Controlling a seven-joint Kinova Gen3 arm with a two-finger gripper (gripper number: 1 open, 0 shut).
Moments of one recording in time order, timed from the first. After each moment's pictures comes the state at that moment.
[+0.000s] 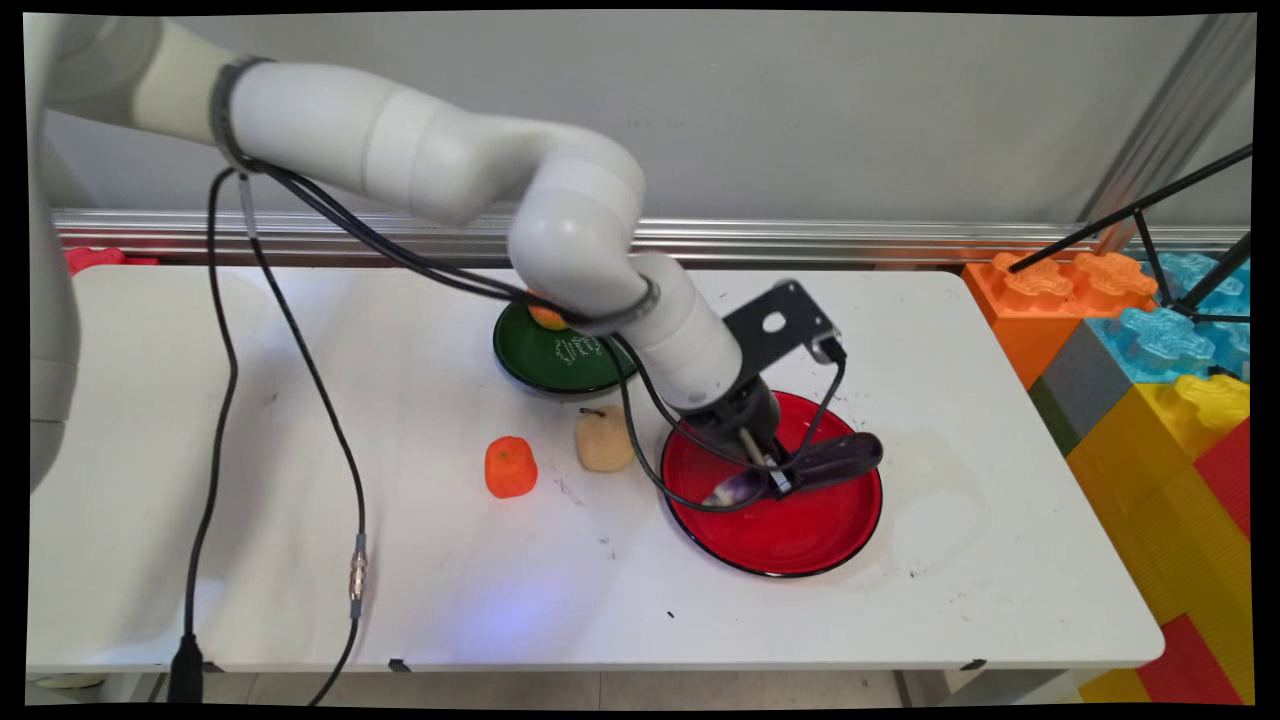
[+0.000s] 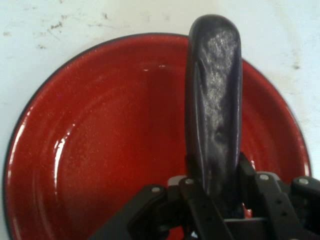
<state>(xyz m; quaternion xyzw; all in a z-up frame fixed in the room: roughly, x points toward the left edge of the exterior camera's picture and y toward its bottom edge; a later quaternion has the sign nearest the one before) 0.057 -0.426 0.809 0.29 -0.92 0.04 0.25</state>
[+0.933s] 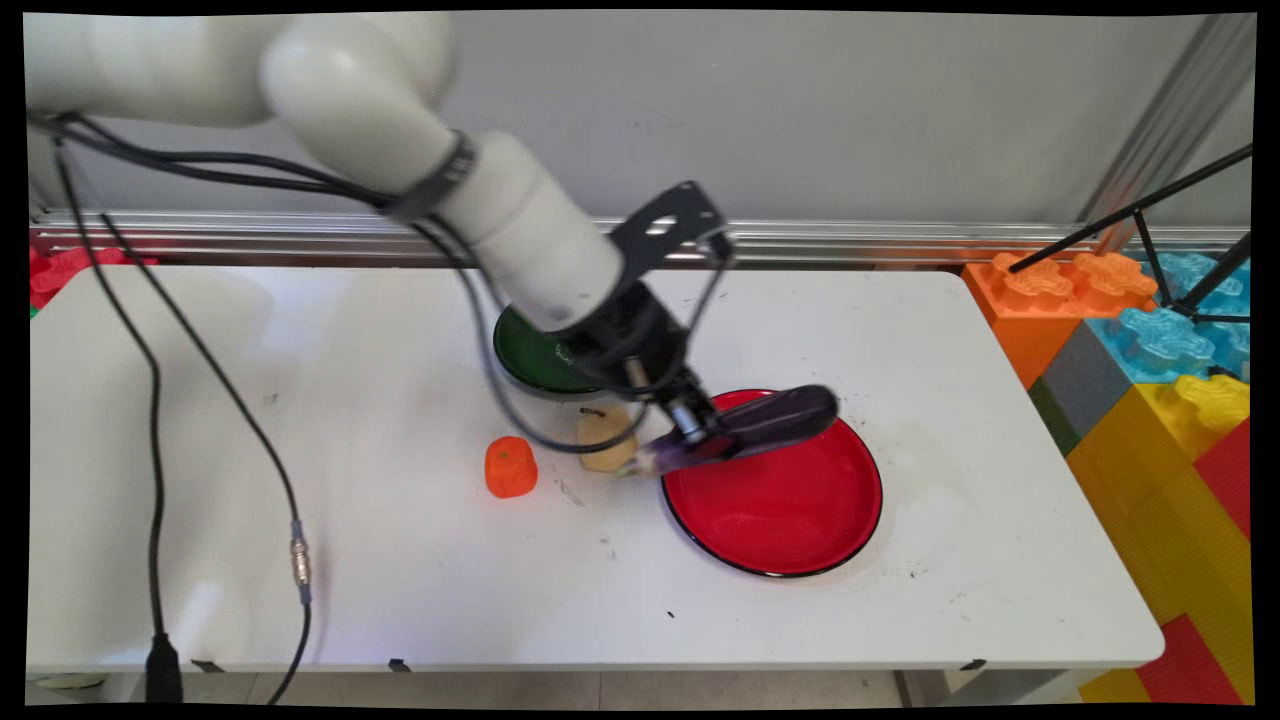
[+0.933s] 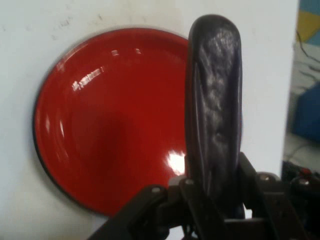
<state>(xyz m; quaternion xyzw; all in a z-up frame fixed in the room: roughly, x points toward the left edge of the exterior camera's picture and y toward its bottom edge) 0.147 -0.384 0.898 0.29 -0.91 0.01 0.29</state>
